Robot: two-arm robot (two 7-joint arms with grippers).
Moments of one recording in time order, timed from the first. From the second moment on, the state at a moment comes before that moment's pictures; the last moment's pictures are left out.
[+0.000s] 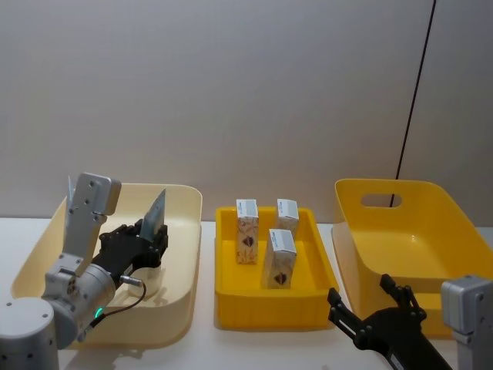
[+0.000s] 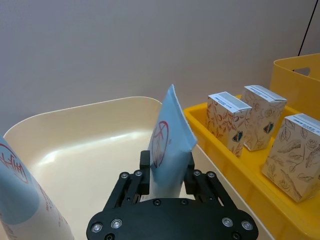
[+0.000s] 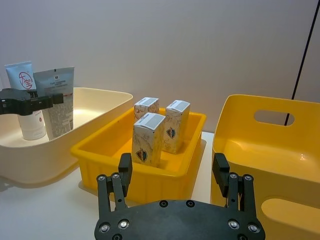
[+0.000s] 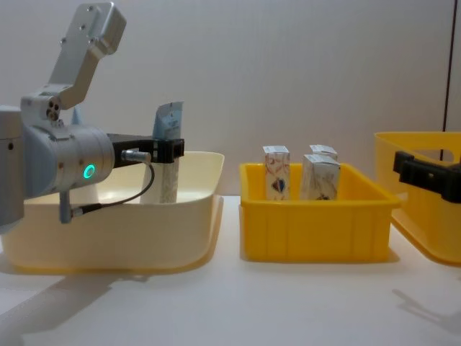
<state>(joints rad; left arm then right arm) -0.54 0.20 0.37 -1.27 -0.32 0.20 -0.11 -0.01 0.34 -0.23 -1.77 0.29 0.03 0.07</state>
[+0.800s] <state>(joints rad) -0.54 0.22 0.36 -1.28 -0.32 0.14 -0.16 -0.01 0.34 -0.23 -1.77 0.29 0.03 0.07</state>
